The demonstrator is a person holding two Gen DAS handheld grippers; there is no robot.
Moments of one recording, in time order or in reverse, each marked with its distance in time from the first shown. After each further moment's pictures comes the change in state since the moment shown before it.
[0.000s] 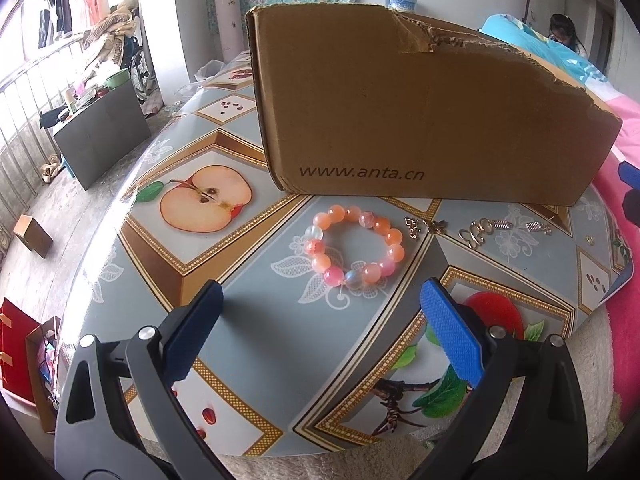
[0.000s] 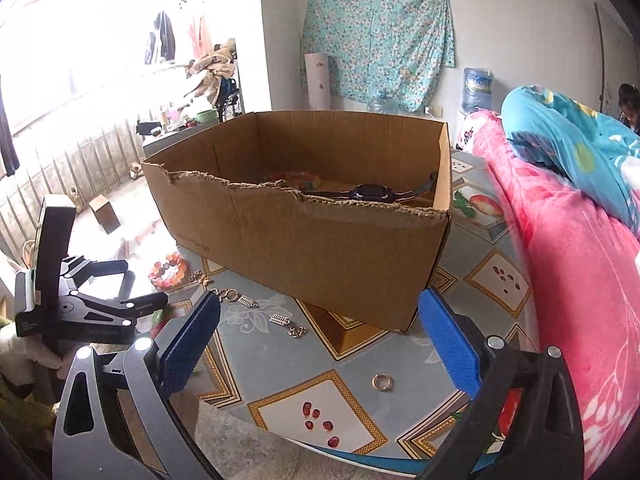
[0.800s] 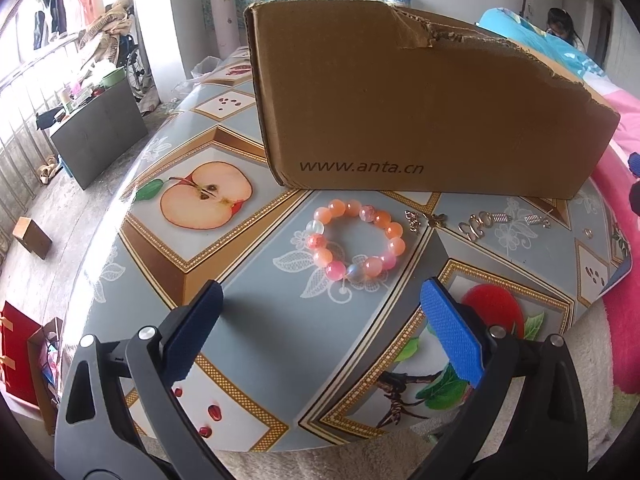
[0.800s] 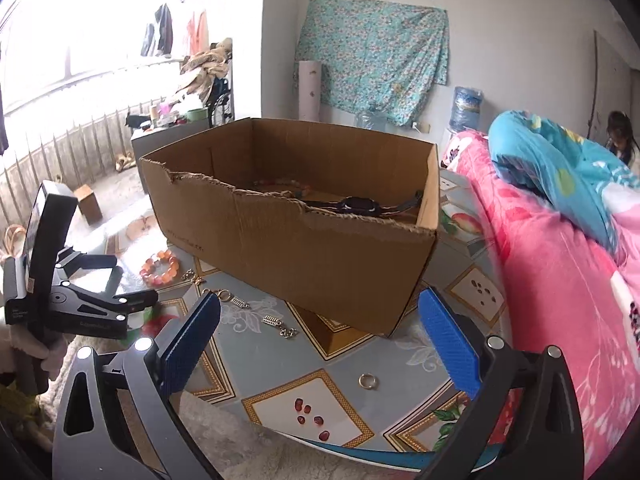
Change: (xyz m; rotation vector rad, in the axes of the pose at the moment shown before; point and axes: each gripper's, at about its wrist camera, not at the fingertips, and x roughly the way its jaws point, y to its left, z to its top) left arm -0.001 0.002 -0.001 0.027 0.026 -0.019; right arm -0.008 0.006 -0.008 0.051 -0.043 -0.098
